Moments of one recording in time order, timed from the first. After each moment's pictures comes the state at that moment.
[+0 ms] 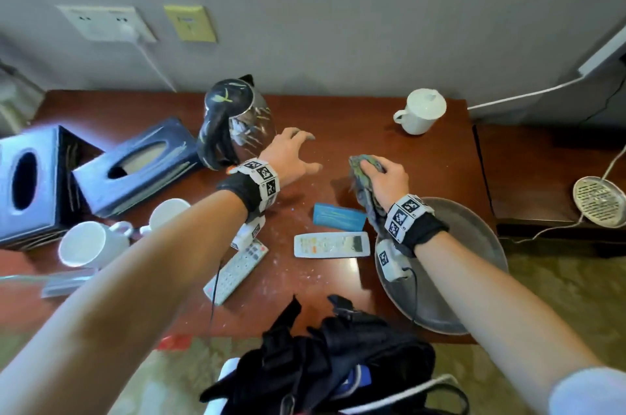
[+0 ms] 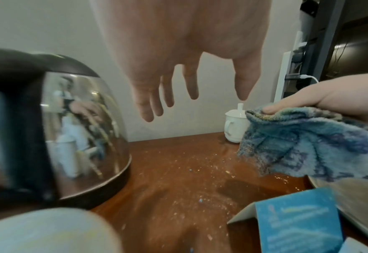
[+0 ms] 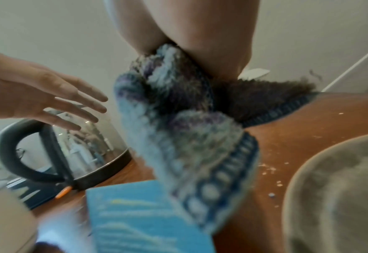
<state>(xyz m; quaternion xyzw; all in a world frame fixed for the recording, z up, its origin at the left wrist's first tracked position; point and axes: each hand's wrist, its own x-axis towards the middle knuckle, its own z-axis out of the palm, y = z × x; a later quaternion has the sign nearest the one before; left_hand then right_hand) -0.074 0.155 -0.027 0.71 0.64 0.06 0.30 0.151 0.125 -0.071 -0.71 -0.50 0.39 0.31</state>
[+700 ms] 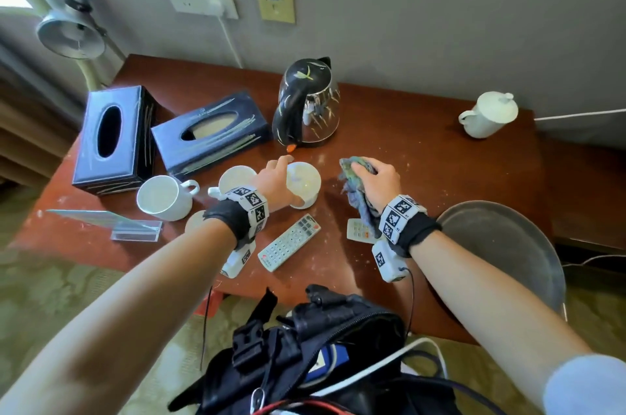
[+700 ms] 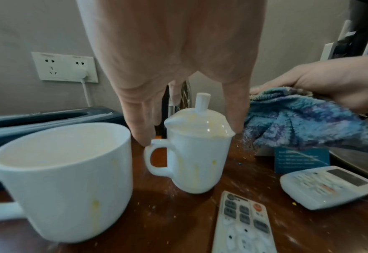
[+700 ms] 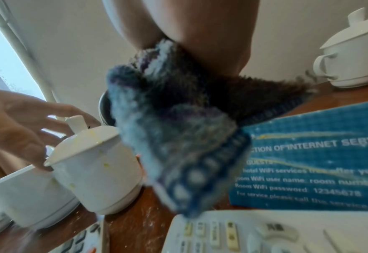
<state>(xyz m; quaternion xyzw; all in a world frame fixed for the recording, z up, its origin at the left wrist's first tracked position) -0.195 0.049 -0.050 0.57 0.75 0.01 0.34 0.025 0.088 -0.075 -0.65 -0.56 0.43 0.27</state>
